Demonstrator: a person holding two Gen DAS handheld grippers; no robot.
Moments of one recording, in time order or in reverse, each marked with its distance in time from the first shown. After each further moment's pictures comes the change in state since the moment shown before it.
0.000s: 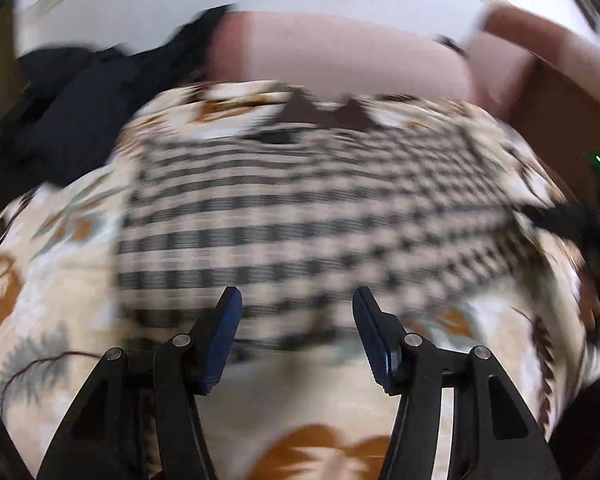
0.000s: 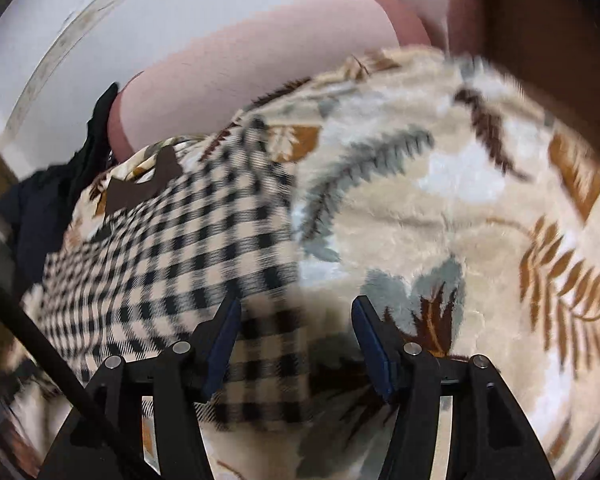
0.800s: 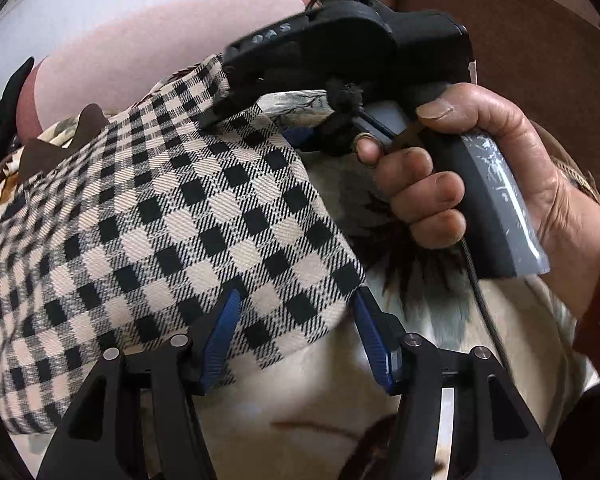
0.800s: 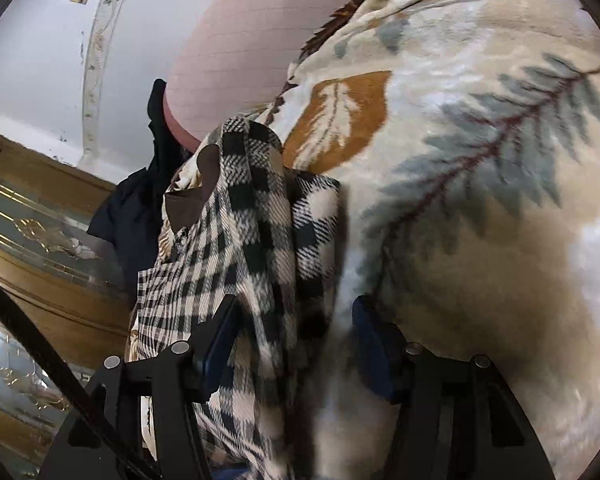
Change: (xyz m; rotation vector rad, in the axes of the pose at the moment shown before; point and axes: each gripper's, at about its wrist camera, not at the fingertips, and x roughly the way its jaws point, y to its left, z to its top) left arm 0.121 -0.238 0.015 0.277 0.052 -0.164; right arm 0.121 -0.027 0.078 0.060 0.231 0.542
